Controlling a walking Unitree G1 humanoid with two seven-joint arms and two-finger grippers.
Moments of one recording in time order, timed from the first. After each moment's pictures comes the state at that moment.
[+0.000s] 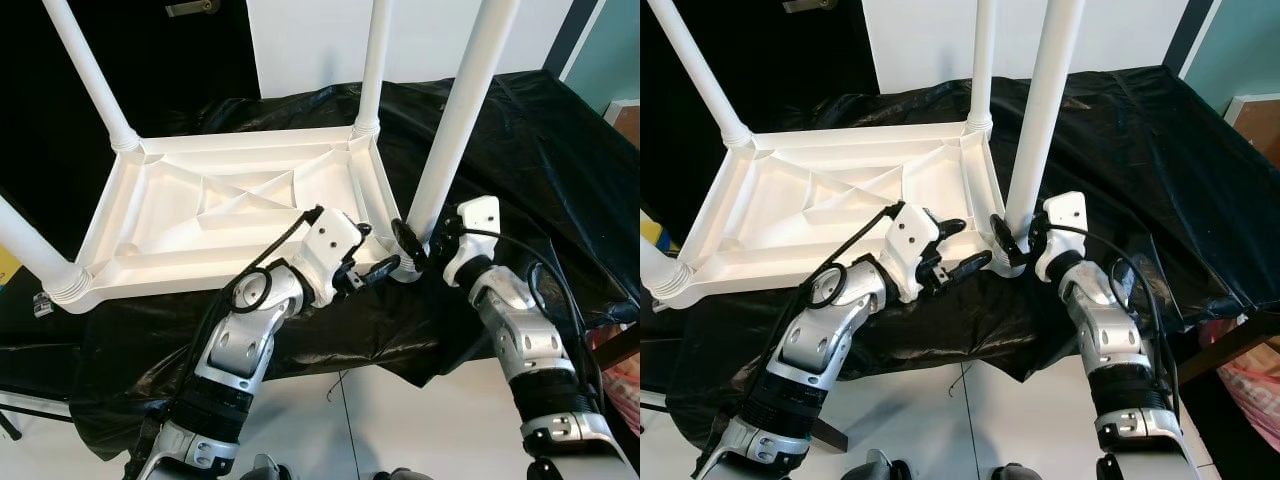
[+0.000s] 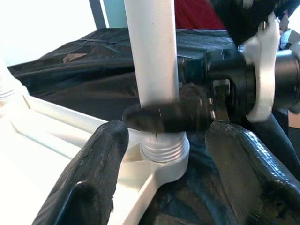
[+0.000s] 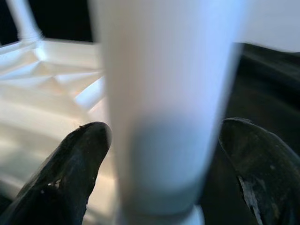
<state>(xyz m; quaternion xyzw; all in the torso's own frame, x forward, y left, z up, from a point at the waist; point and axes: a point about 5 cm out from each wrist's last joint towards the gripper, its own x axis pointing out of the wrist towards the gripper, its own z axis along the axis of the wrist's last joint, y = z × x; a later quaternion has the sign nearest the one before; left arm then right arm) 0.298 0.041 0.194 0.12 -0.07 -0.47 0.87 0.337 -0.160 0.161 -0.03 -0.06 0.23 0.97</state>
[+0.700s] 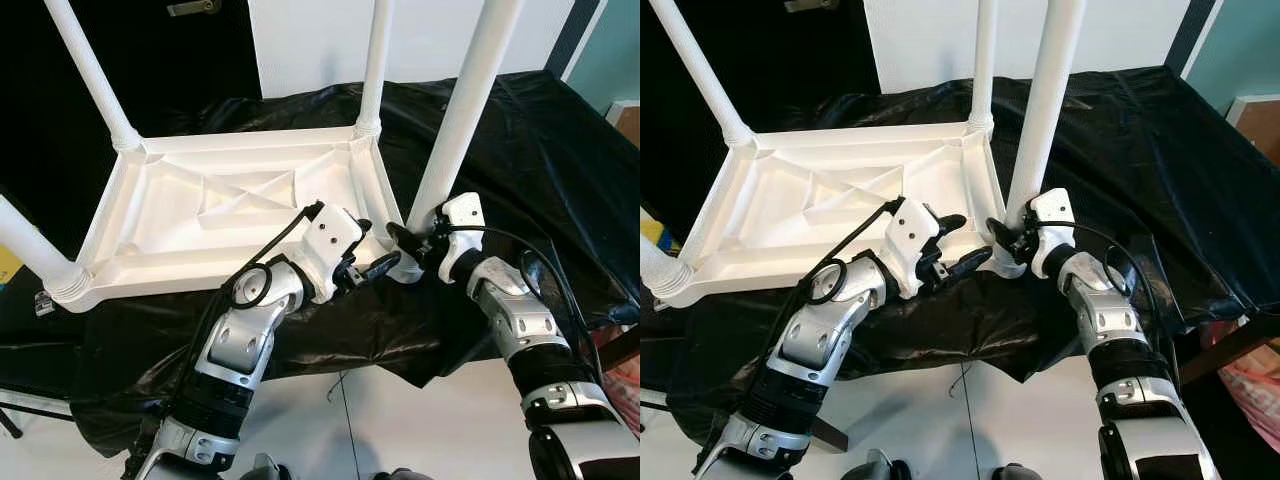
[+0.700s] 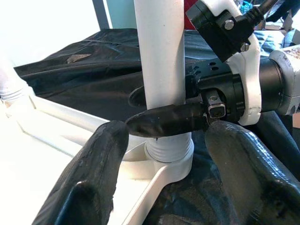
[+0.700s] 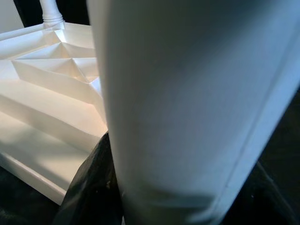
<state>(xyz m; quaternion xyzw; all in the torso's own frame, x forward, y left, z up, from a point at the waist) 0.299 0.043 0.194 0.12 -0.07 -0.46 0.87 0.351 -0.161 0.155 -0.05 -0.04 0.27 0.96</state>
